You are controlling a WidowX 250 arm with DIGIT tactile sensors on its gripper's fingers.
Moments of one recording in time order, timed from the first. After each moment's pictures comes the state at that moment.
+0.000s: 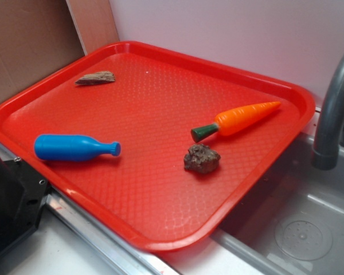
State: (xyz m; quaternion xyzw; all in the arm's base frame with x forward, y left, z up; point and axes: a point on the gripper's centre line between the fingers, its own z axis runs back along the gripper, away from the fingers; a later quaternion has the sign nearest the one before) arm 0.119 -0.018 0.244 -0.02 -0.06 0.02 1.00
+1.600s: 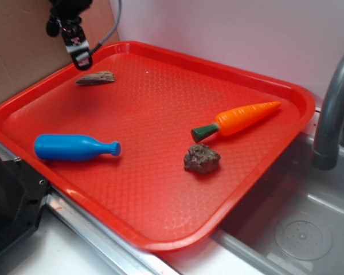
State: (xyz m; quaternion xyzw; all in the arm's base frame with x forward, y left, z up) arm 0.251 0.107 0.069 0.07 -0.05 -0.22 0.97
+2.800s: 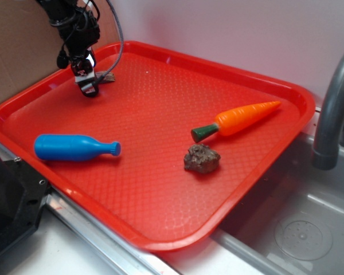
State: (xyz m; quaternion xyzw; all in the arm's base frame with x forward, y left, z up) arm 0.255 0.135 0.025 0.05 -0.08 -0.28 0.96
